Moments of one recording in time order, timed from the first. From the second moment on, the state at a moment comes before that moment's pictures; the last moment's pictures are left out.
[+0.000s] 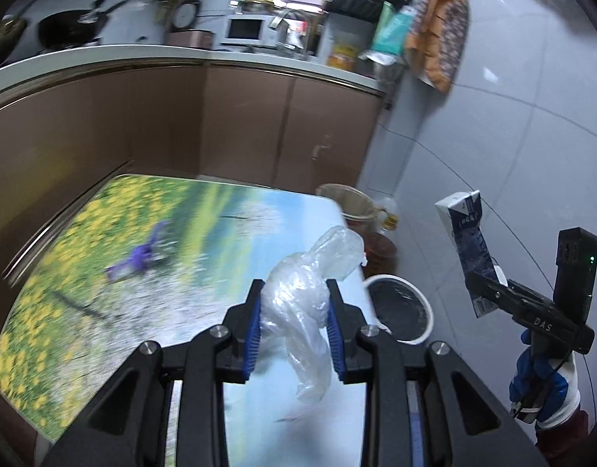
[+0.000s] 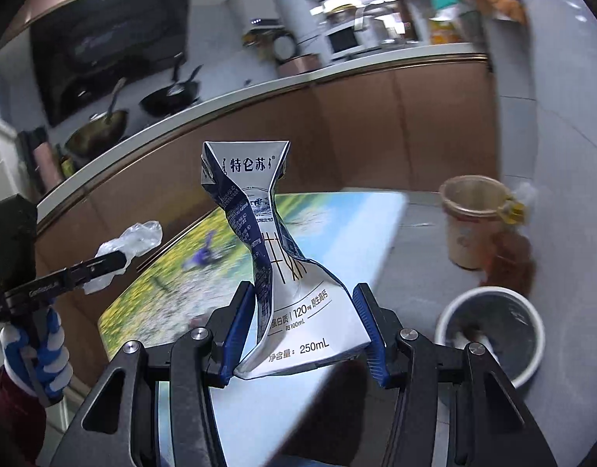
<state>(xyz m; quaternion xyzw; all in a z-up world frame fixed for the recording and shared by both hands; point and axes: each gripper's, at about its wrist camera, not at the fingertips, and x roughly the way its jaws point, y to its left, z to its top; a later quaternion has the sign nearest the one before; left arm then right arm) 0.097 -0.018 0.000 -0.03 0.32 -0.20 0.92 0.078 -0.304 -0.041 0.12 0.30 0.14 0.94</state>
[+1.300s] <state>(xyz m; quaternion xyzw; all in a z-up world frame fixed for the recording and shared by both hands) 0.276 -0.353 -0.128 0.02 0.44 -0.34 0.83 0.180 -0.508 -0.212 0.19 0.41 -0.15 0.88</state>
